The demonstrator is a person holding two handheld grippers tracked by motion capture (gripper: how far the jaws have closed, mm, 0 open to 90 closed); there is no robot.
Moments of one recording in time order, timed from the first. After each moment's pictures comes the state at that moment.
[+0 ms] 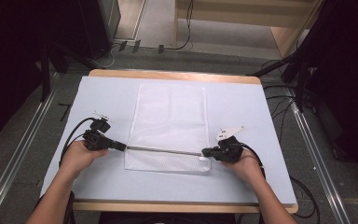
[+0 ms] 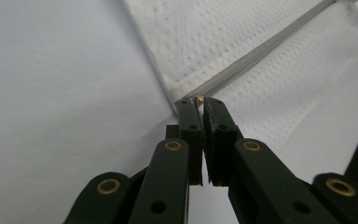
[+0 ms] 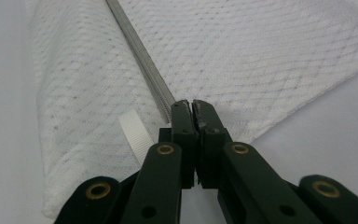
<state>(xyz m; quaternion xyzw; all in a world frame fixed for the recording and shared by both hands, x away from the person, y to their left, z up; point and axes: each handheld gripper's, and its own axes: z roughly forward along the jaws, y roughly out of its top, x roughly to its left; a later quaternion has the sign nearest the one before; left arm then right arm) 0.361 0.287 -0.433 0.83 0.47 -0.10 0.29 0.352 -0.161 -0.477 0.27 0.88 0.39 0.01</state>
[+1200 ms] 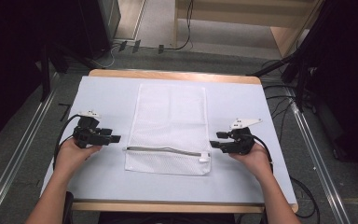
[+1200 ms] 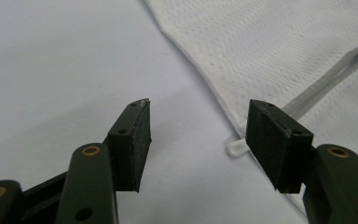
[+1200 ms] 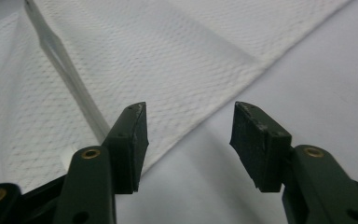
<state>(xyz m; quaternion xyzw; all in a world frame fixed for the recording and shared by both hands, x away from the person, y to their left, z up) 0.358 0.315 -0.427 0.81 0.46 0.04 0.35 0.371 -0.195 -0.461 0.33 0.83 0.44 0.06</state>
